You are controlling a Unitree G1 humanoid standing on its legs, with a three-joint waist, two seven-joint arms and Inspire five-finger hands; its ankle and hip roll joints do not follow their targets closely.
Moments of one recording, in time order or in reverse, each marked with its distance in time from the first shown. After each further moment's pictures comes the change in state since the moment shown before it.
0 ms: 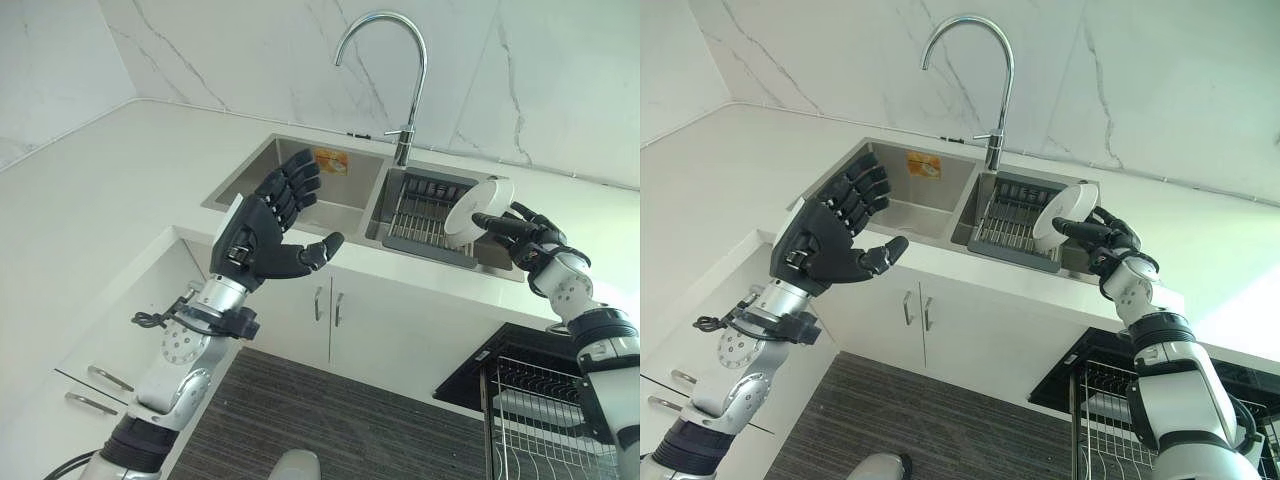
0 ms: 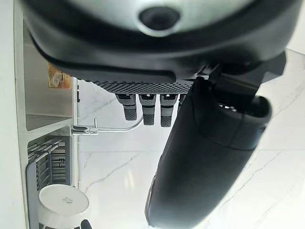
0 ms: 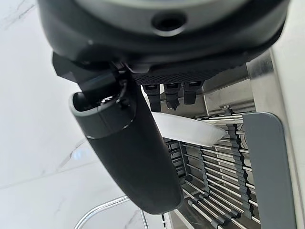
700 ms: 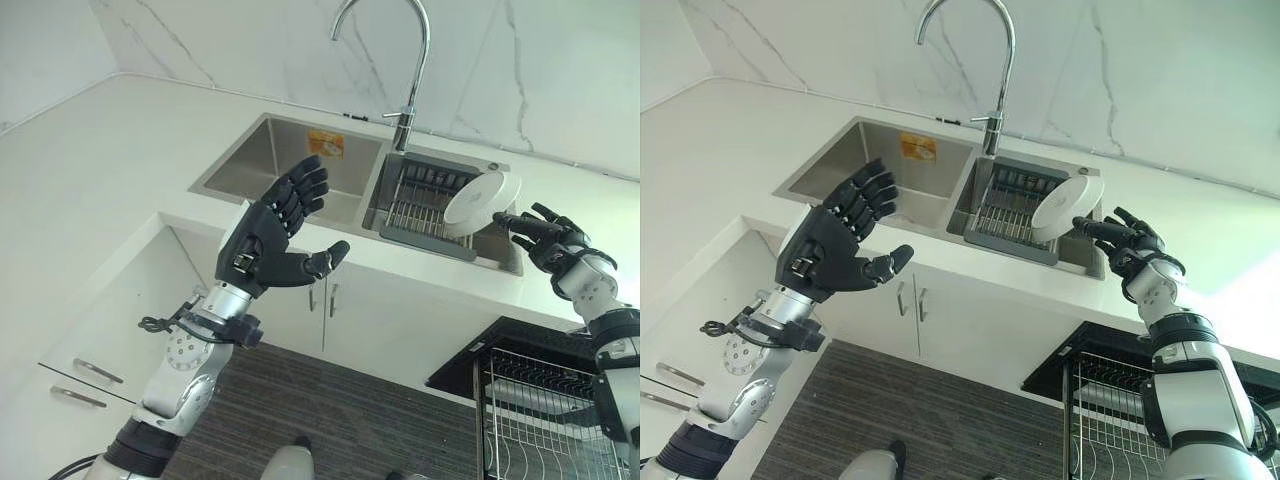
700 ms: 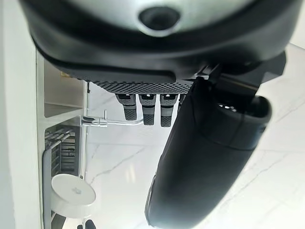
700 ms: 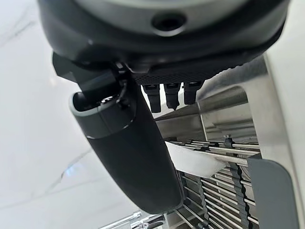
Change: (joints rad) left arm 0.016 -0.001 -0.040 0.020 0.007 -0.072 -0.024; right arm -0.015 -0.060 -0.040 0.084 0.005 0.001 0.076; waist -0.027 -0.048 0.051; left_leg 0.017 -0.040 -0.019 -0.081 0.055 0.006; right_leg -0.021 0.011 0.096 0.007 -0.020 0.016
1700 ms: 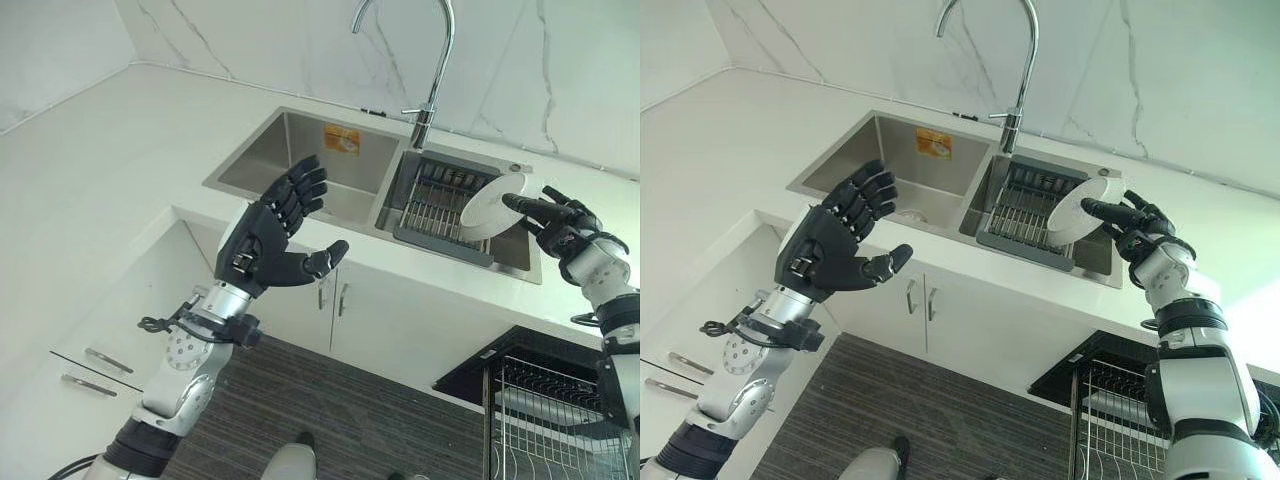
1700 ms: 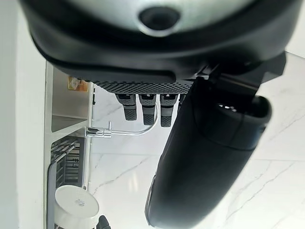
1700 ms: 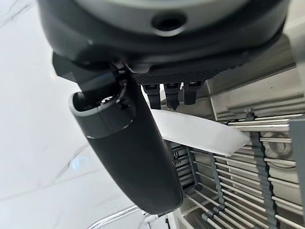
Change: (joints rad) left arm 0.000 0.002 0.002 -0.001 -0.008 0.002 0.001; right arm -0.080 -0.017 -0.032 0.032 0.000 0.018 -0.002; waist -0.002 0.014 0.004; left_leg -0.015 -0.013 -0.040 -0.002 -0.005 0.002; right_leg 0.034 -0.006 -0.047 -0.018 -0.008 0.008
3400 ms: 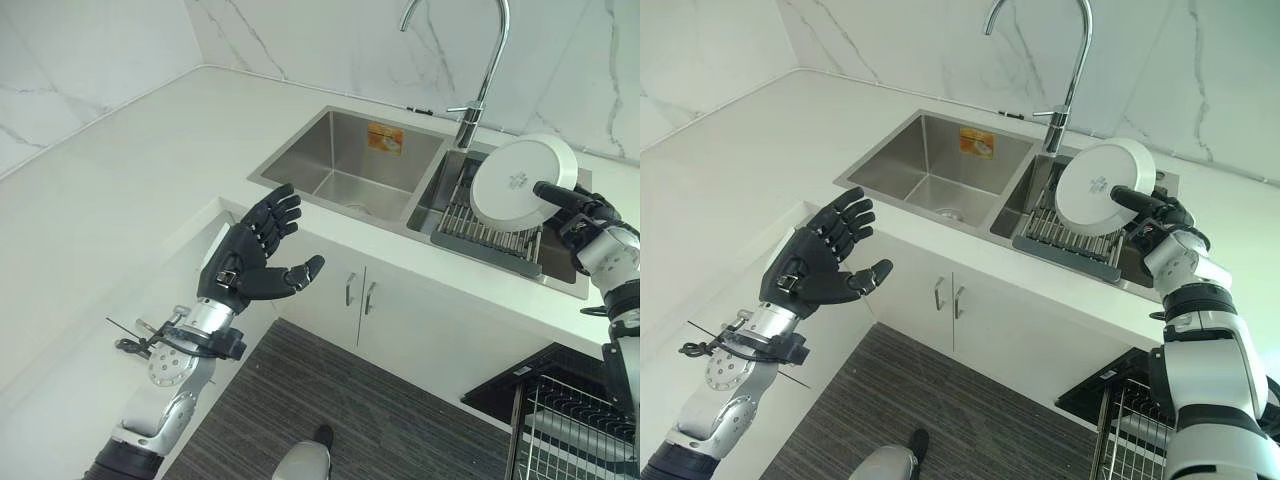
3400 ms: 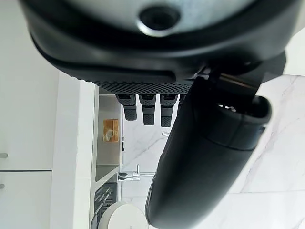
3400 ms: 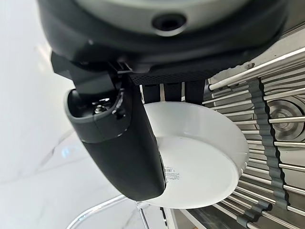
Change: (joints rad) left arm 0.113 0.038 0.061 -0.002 0.008 0.053 0.039; right arm -0.093 -0.019 0.040 0.121 0.002 -0.026 -0.059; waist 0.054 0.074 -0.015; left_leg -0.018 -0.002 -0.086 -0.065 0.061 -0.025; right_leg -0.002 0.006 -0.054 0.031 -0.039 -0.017
